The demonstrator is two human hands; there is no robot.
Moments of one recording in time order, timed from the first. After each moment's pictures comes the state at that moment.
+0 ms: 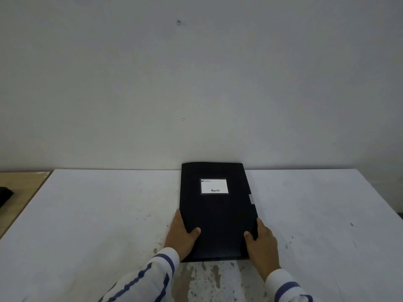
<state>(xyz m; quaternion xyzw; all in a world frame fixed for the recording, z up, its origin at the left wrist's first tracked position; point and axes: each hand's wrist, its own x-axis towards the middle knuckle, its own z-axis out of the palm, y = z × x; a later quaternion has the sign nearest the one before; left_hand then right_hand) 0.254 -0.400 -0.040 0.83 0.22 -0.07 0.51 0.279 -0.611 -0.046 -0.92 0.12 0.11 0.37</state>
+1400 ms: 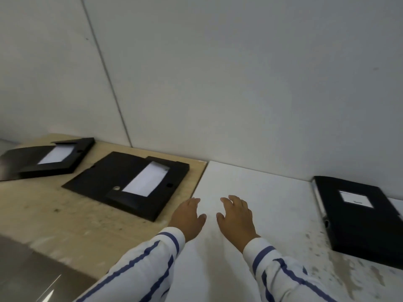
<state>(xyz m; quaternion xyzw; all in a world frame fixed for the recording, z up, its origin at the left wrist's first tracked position) -0.037 -0.057 0.049 0.91 0.29 0.03 0.29 0.043 -0.184 0.045 -0.92 -0.29 0.05 0.25</state>
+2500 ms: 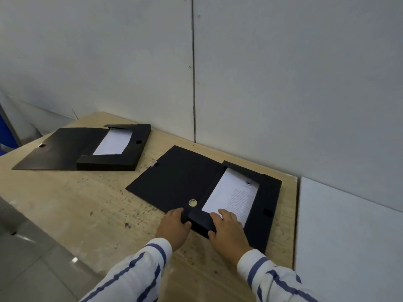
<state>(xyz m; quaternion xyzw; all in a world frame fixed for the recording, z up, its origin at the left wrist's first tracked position) -0.136 0.314 -0.022 0.83 0.43 0.02 0.35 -0.033 0.178 -0.015 -0.89 -0.42 0.14 0.14</state>
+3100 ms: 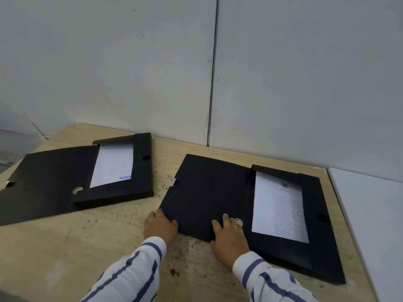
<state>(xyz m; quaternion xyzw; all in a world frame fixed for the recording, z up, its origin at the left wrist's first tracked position) -0.146 0.540 -0.042 0.82 0.48 -0.06 0.31 -0.075 0.361 -0.045 -0.93 -0.32 0.20 0.02</state>
